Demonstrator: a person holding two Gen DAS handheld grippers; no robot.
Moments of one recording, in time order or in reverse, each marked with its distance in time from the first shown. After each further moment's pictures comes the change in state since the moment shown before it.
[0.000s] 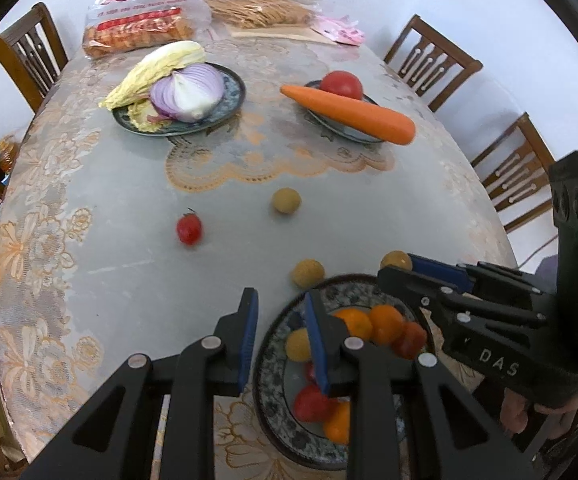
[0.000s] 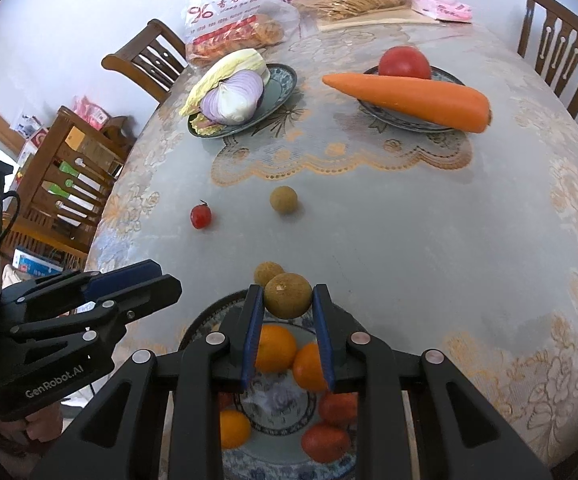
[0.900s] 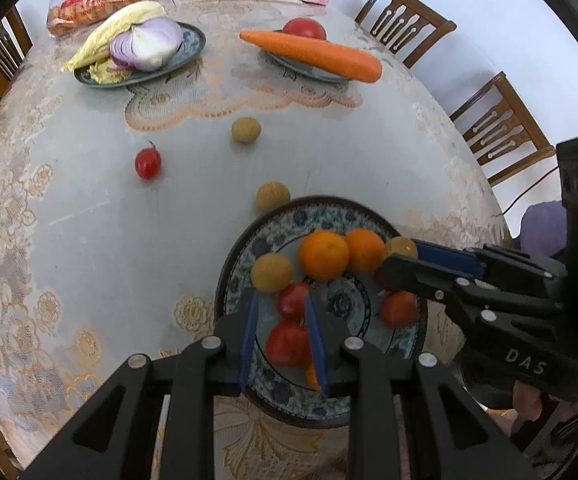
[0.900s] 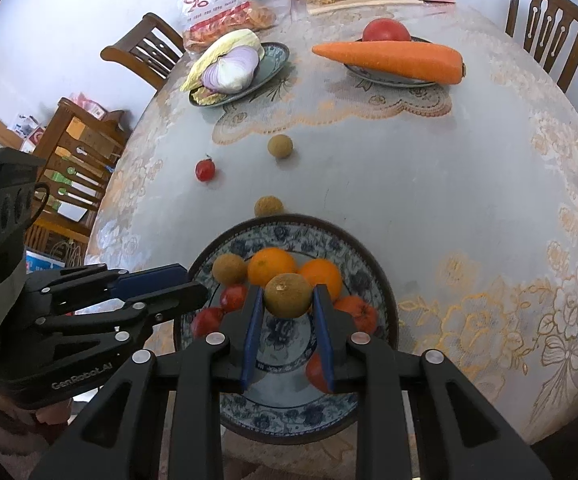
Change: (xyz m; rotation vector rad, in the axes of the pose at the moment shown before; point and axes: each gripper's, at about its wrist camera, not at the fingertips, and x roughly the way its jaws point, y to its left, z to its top) left arm 0.016 -0.010 -0.039 0.068 0.118 -0.078; right arm -0.015 -0.001 -0.044 0.031 0.040 0.002
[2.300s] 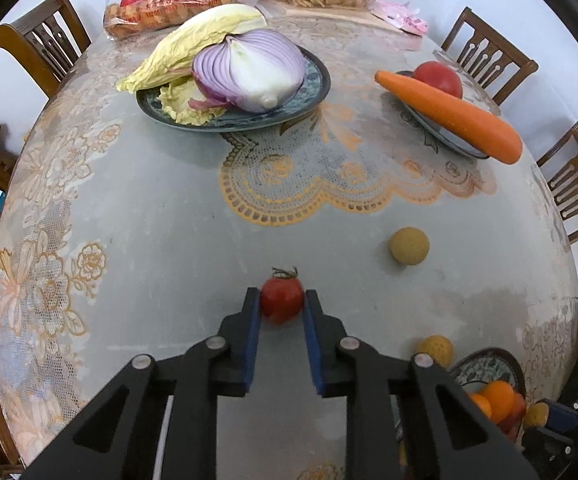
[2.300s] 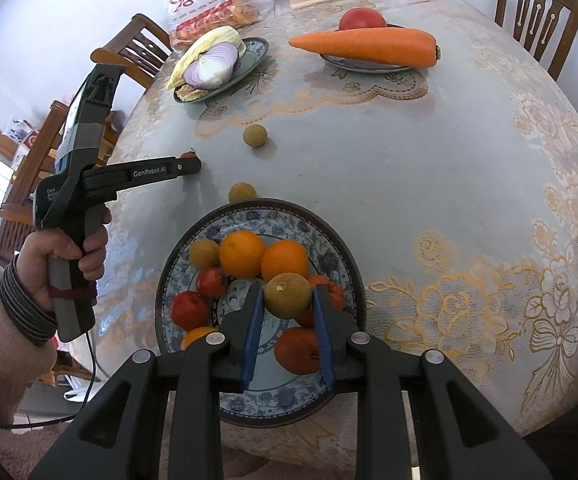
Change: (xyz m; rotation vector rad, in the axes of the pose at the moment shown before) left arm 0.049 0.078 0.083 -0.123 -0.085 0.226; right arm -0.007 -0.019 -0.009 0.027 0.016 -0.010
